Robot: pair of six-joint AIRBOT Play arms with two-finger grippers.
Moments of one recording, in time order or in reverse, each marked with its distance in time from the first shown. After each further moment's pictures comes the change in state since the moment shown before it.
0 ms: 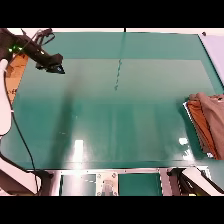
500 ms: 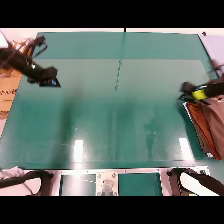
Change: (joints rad) left arm 0.000 0.441 -0.588 0.000 0.096 0.019; right arm 0.943 -0.131 -0.120 -0.043 -0.113 -0.004
